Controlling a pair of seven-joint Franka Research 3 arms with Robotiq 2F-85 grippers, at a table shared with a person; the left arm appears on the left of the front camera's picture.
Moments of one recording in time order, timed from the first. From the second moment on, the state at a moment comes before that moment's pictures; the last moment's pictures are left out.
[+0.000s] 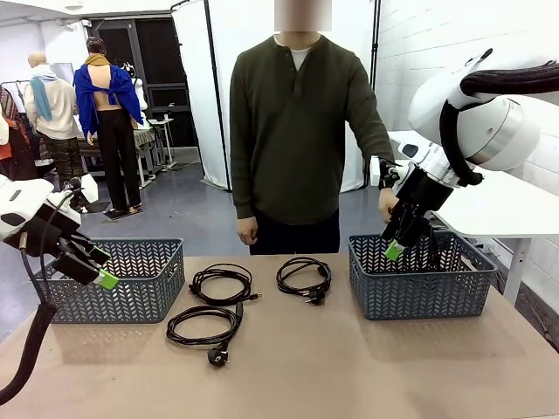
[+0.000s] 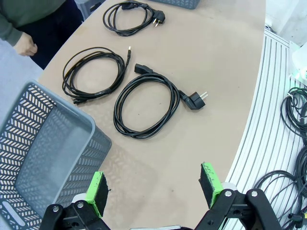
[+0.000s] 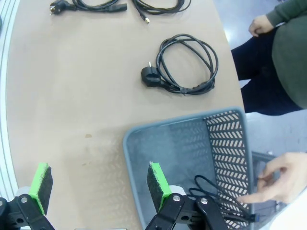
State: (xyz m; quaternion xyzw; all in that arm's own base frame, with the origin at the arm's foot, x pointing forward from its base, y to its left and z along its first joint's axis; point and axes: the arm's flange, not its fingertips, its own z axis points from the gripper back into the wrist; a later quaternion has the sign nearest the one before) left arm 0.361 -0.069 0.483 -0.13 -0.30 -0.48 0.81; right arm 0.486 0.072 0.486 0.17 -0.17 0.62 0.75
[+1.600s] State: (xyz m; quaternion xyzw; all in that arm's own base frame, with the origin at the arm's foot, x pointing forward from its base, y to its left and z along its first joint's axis) left arm 0.361 -0.070 0.483 -0.13 -0.30 -0.48 0.82; right arm 0.581 0.186 0.452 0.09 -0.09 0.65 0.75
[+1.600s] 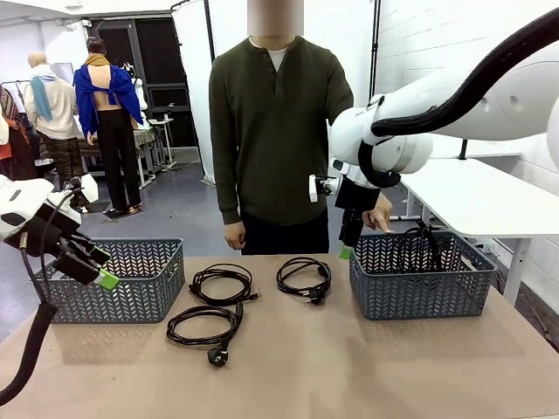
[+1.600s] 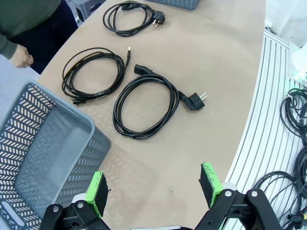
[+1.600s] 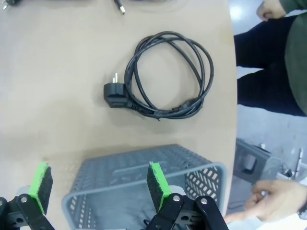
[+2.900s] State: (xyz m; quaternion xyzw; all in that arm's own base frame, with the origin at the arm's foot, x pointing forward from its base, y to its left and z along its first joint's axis) left arm 0.361 -0.070 0.483 -0.13 -0.30 -0.48 0.82; right arm 0.584 0.189 0.454 0.09 -0.09 0.64 0.76
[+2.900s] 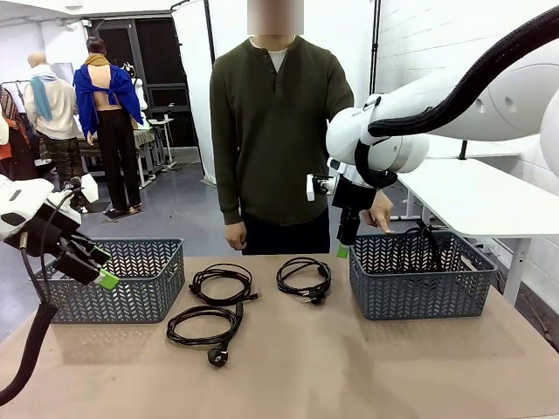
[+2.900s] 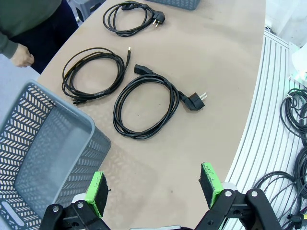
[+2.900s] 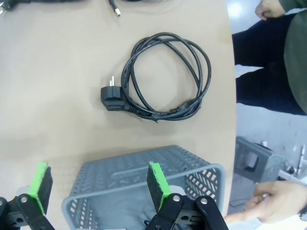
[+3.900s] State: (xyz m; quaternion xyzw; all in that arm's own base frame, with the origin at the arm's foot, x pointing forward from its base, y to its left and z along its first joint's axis) left arm 0.361 -0.070 0.483 -0.13 -0.30 -0.48 0.82; right arm 0.607 0.281 0.455 0.04 0.03 0.35 0.94
